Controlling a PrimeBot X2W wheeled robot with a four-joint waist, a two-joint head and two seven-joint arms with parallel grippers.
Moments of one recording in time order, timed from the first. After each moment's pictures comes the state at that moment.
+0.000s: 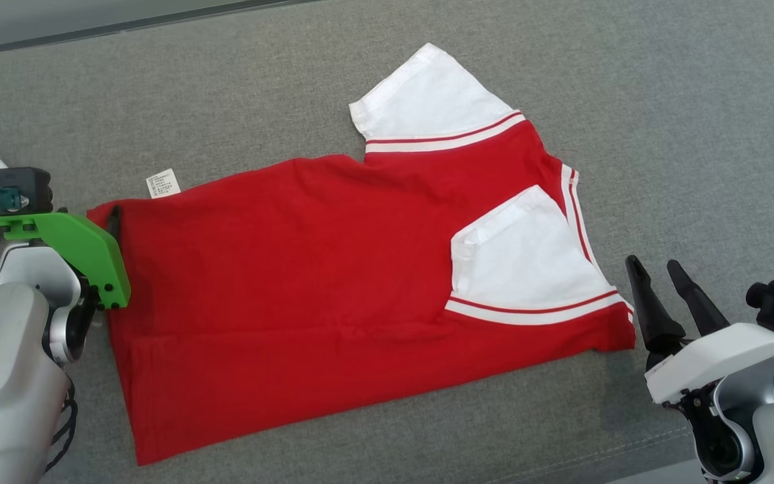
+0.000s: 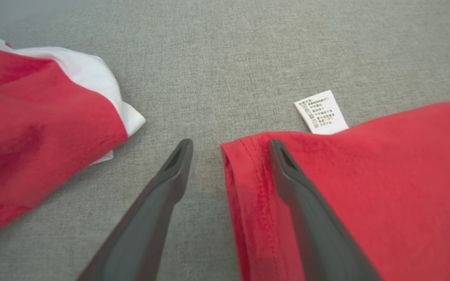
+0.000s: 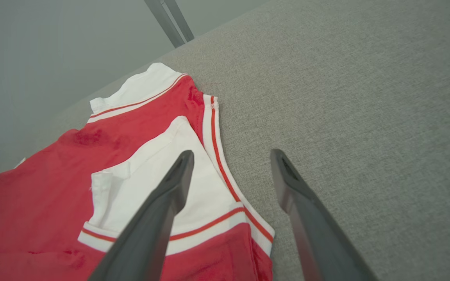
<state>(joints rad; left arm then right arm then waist) -0.68 0.45 -0.46 0.67 -0.65 0.08 0.24 -0.09 -0.13 -0.03 0.03 0.55 0.13 0.10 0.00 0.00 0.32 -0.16</state>
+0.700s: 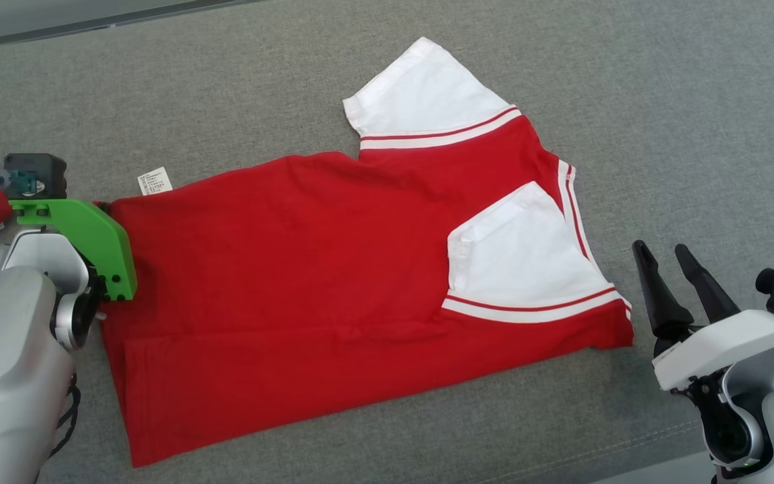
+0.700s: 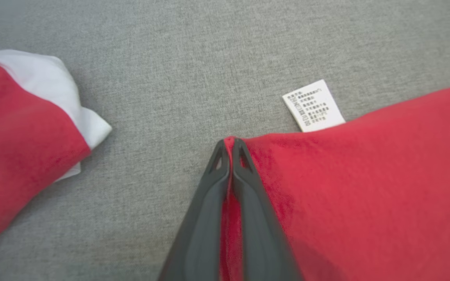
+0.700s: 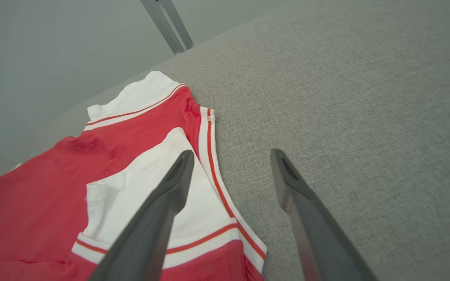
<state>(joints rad) -0.75 0.44 -0.51 0.75 -0.65 0.03 0.28 -0.11 -0.15 -0.03 0.02 0.55 0.13 0.11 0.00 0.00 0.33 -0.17</state>
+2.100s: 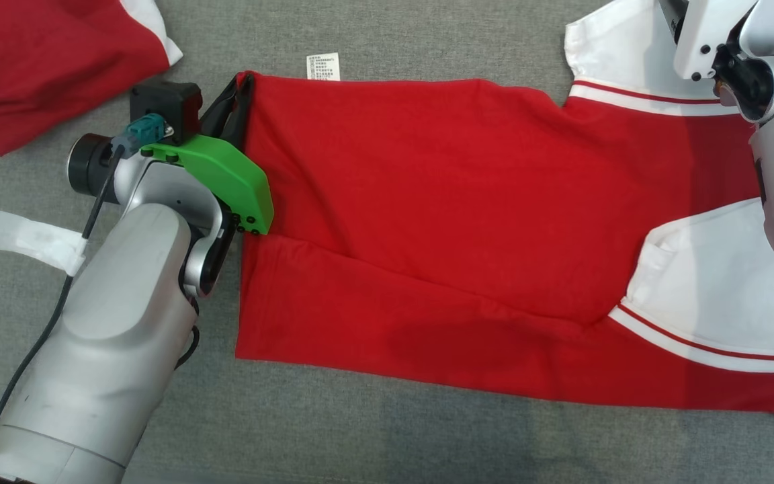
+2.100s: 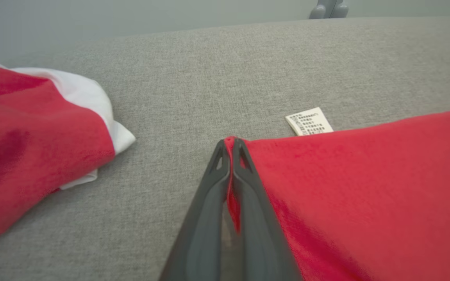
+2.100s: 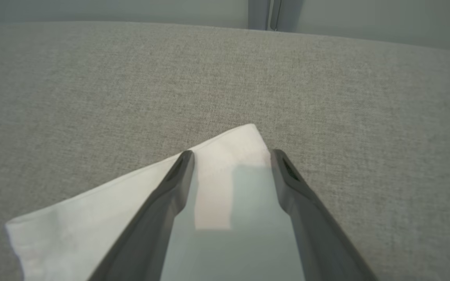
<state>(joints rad) -0.85 0.24 -0.60 0.58 -0.58 0.04 -0.03 -1.14 -0.24 0.03 0.82 0.20 0.13 0.47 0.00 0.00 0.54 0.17</state>
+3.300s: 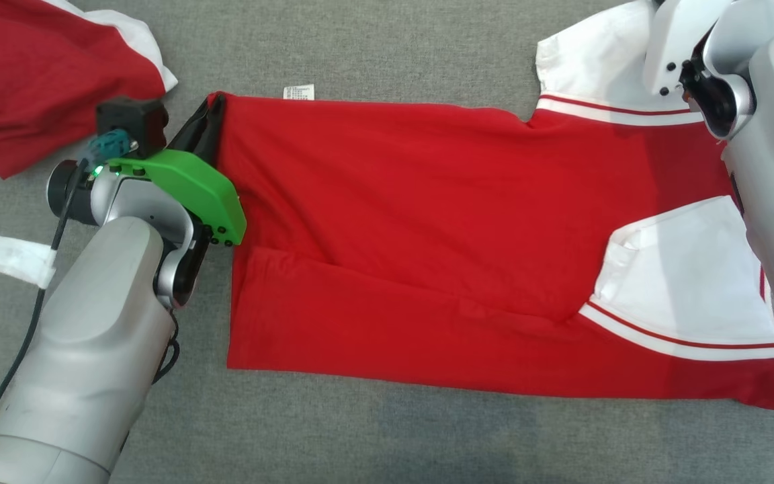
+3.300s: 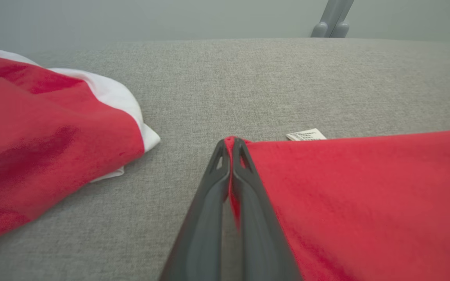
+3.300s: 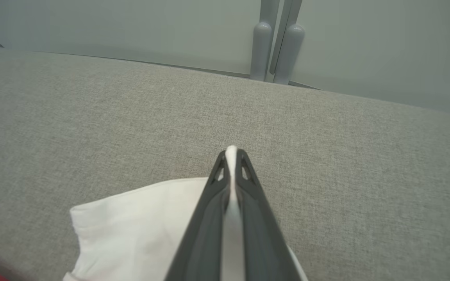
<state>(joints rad) -0.85 0.25 -0.58 0.70 -0.65 -0.01 -0.08 -1.18 -0.24 0.20 0.95 0.28 0.13 0.28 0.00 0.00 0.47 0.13</state>
